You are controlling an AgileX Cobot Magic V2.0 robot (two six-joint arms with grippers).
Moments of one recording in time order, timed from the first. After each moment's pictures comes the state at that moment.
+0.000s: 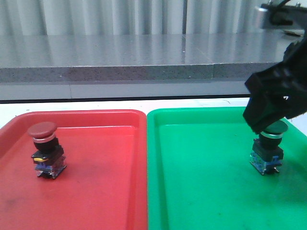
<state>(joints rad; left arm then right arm) -0.42 0.47 -0.62 -0.14 0.73 0.05 0.30 1.35 -0.73 0.21 0.35 -0.13</state>
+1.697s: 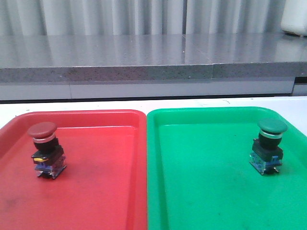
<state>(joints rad) -0.42 0.47 -0.62 -0.14 0.73 0.05 0.30 0.50 -0.73 0.17 0.95 -0.12</state>
